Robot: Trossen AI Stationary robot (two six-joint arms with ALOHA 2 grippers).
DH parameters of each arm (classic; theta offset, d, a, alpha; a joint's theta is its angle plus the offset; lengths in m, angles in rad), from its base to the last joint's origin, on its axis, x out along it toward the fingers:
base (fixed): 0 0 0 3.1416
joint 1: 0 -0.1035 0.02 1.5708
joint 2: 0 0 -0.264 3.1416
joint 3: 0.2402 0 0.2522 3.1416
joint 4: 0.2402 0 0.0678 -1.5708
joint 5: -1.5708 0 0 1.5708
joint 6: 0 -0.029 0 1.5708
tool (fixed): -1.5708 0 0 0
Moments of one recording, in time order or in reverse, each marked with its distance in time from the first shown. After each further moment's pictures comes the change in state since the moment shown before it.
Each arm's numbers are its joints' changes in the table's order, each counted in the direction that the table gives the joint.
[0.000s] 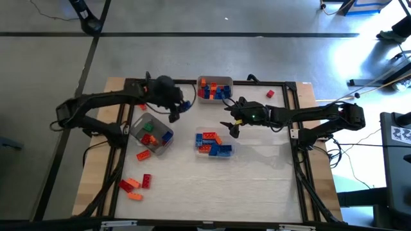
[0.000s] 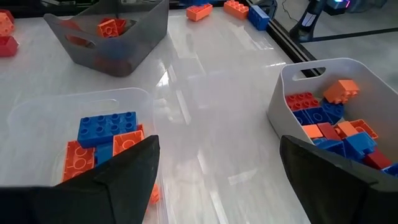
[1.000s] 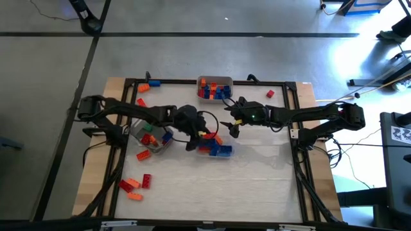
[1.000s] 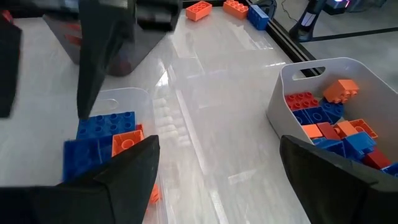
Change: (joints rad) left arm 0.407 0.302 0.052 -0.419 0.067 0.134; right arm 0.000 0.001 0.000 0.001 0.002 -0.001
